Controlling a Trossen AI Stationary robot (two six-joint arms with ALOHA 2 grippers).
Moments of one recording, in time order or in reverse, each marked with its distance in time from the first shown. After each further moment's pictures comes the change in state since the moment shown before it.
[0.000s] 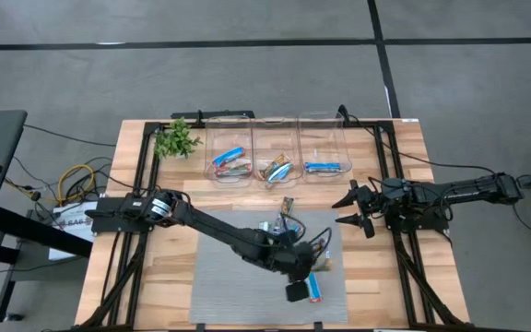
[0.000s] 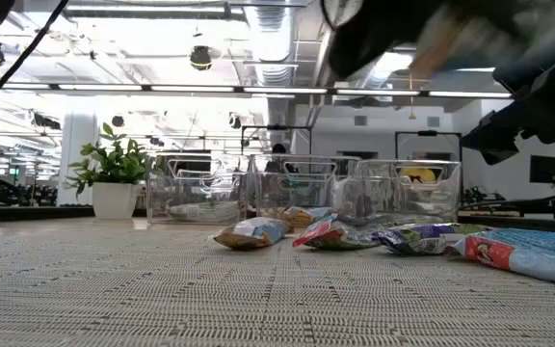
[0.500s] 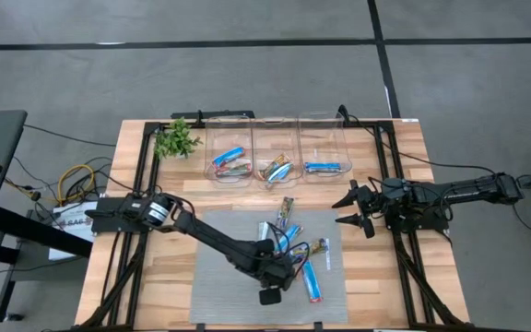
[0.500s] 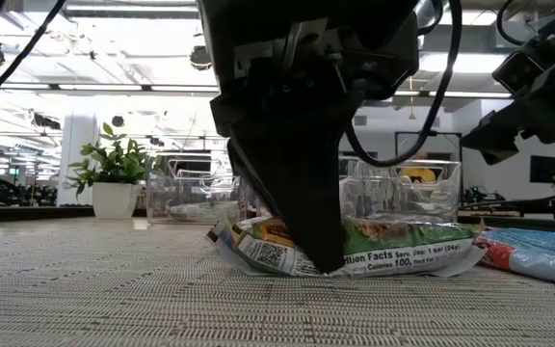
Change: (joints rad) left arm -0.057 0.007 -0.265 -0.117 0.097 -0.030; right arm 0.000 0.000 0.000 0.000 0.000 0.000
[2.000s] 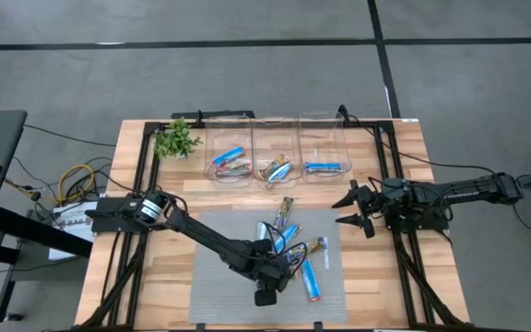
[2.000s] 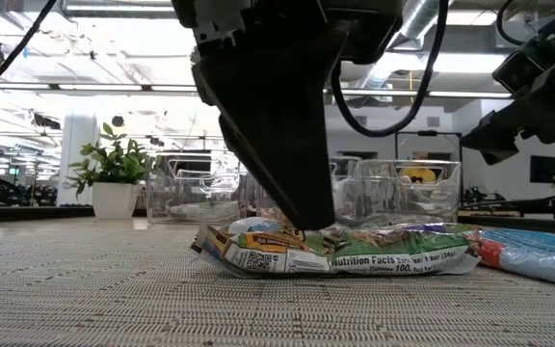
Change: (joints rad) left arm -0.013 -0.069 -0.051 0.028 -0.029 0.042; right arm 0.000 0.000 0.000 0.000 0.000 0.000
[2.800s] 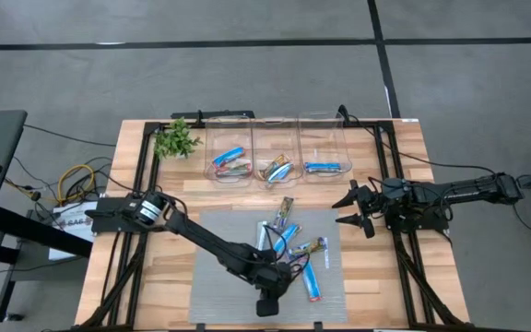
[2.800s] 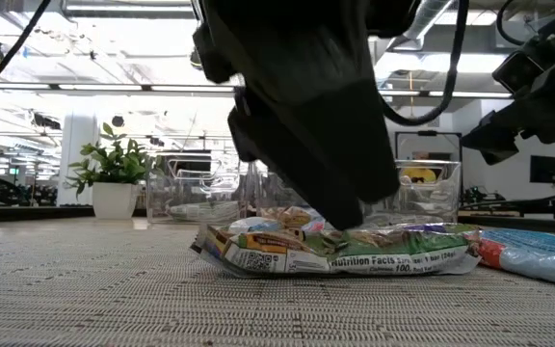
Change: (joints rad) left arm -0.021 0.000 -0.021 0.162 0.126 -0.024; right arm 0.000 0.000 0.000 0.000 0.000 0.000
